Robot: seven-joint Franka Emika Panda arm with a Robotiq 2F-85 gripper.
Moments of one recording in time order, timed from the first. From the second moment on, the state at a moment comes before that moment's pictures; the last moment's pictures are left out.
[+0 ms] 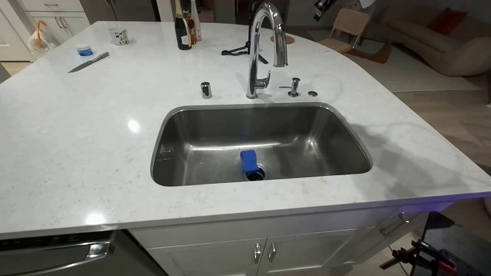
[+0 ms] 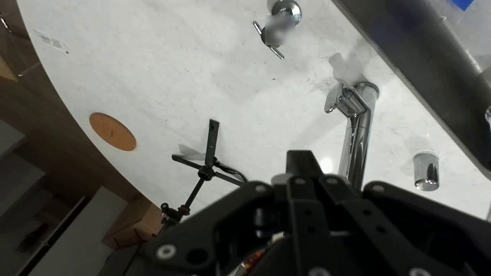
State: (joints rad) arm -0.27 0.41 0.00 -1.23 -0.28 2.25 -0.23
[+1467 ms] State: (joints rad) arm -0.26 0.38 0.08 -1.41 0.06 2.49 -0.37
